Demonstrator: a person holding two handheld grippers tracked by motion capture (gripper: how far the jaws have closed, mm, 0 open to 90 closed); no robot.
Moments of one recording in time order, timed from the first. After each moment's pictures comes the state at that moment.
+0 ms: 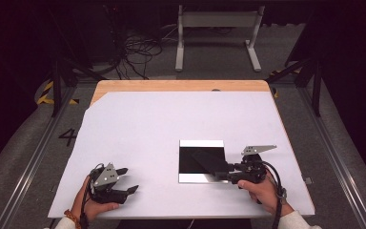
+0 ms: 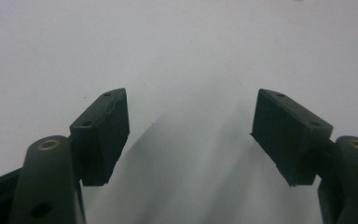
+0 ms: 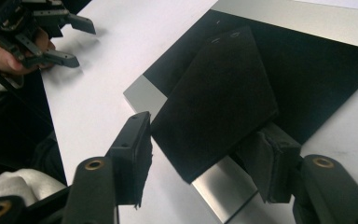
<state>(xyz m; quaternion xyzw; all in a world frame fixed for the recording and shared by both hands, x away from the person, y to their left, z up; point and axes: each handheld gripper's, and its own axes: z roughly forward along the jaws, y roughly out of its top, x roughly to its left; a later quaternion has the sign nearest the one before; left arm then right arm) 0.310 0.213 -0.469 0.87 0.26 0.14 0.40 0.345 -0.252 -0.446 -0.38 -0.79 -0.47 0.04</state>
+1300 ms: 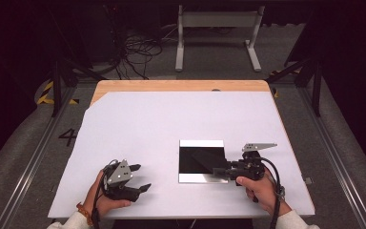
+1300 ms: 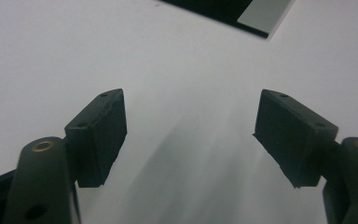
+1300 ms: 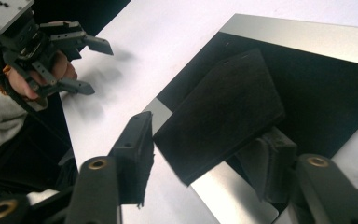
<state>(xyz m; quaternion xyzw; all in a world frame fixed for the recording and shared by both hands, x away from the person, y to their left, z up) 0.318 0.172 -0.456 0.88 0.22 0.13 0.41 0.349 -0.249 -0.441 -0.40 -0.77 -0.50 0.06</state>
